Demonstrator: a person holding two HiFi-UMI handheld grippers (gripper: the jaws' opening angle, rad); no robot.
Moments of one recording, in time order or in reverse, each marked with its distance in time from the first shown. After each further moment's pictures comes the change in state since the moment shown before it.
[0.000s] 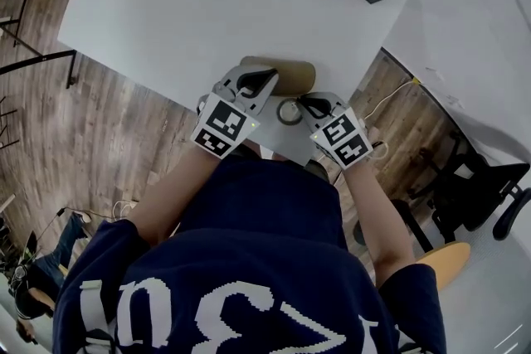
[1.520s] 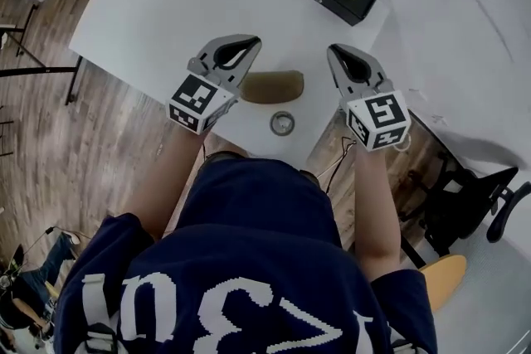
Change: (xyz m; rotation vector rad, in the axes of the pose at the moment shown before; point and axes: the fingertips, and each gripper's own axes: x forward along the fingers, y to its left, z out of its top) left arm -0.047 0.065 0.107 0.060 -0.315 0.099; right arm -0.142 -0.094 0.153 -0.069 -0.523 -0.378
